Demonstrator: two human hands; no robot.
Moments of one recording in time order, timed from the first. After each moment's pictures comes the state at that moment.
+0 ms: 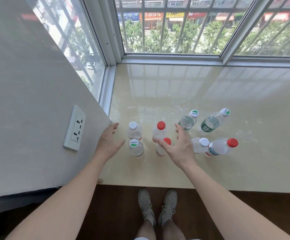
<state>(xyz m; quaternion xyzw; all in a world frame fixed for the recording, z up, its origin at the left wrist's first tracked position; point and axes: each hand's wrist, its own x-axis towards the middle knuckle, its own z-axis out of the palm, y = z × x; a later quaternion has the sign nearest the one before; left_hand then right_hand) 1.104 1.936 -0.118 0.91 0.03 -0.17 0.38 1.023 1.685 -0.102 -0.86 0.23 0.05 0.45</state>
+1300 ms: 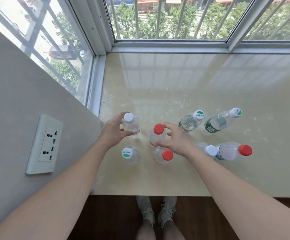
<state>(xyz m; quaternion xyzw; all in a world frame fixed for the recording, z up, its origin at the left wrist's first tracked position) 1.182 1.887 -0.162 0.86 -0.05 -0.23 0.46 1.098 1.653 -0.145 -0.84 0.14 0.20 0.49</state>
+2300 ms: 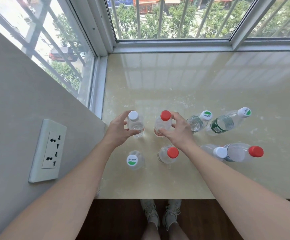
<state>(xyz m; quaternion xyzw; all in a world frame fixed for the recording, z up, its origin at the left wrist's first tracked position) 1.190 1.885 -0.162 0.85 -0.04 -0.24 0.48 1.122 1.666 -0.176 -0.86 0.21 0.08 0.46</state>
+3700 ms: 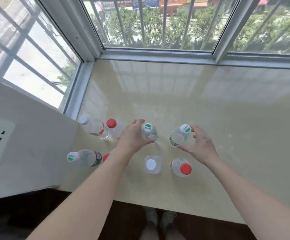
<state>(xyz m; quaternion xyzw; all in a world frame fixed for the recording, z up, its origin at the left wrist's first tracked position) 1.135 1.649 -0.124 0.94 -0.02 -0.22 0.27 1.074 1.400 -0.178 -0.88 0.15 0.15 0.42</state>
